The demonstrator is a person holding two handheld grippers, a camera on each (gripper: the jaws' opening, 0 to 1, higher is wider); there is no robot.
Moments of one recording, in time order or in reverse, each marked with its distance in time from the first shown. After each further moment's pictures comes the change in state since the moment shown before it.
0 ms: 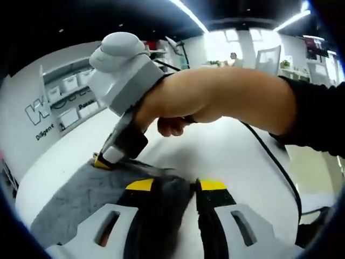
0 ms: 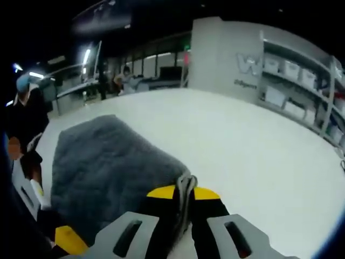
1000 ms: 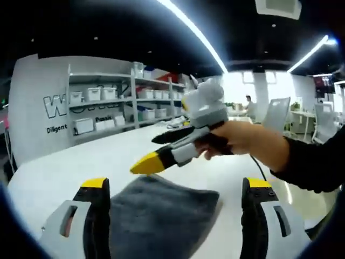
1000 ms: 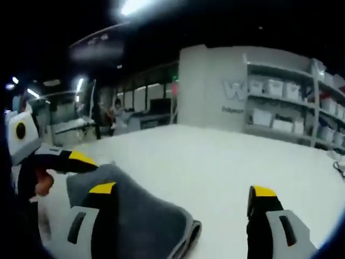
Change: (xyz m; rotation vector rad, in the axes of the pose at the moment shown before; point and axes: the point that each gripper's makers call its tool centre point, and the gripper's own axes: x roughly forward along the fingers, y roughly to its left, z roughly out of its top) left arm -0.110 0.096 0.045 -0.142 -0.274 0.146; right arm -0.059 0.007 0.088 0.046 -0.283 -0.081
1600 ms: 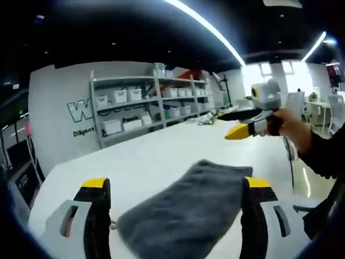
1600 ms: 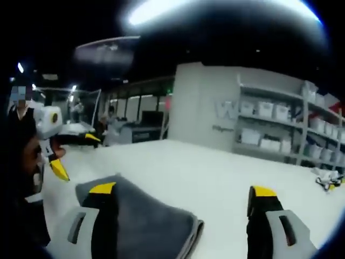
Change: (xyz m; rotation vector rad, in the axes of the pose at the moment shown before) left arm -0.109 0.092 0.000 0.045 0.014 0.186; right arm -0.061 0.034 0.033 -0.065 -0.098 -0.095
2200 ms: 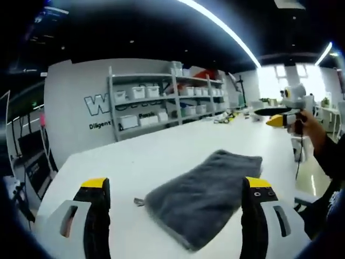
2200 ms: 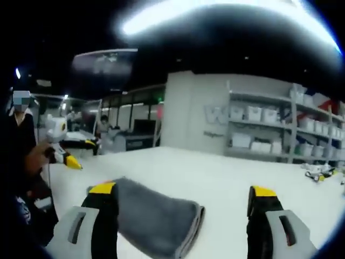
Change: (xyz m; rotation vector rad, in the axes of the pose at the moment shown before) left arm -0.055 0.042 -0.025 -0.058 0.019 0.115; right arm -0.064 0.012 -0.003 0.043 -0.052 -0.078
